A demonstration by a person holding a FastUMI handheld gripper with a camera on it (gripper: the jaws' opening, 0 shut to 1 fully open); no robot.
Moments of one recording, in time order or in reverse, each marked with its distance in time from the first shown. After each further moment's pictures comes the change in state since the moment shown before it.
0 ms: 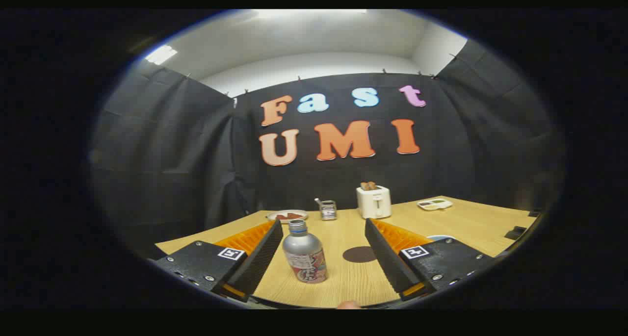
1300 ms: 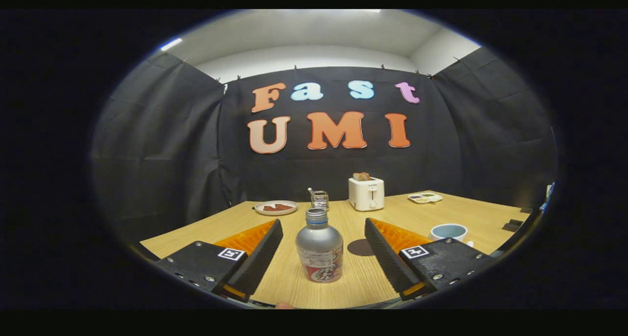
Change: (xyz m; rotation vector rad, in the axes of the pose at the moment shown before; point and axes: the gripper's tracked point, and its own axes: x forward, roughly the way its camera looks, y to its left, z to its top) arm 0.028 0.050 -0.039 -0.054 0.077 -0.007
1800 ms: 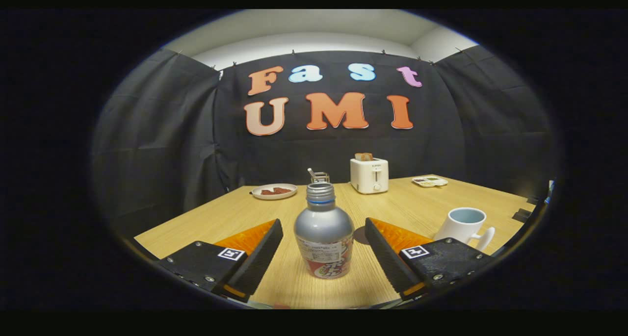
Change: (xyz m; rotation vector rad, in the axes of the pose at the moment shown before) arm 0.024 0.001 -0.053 -0.006 0.146 -0.016
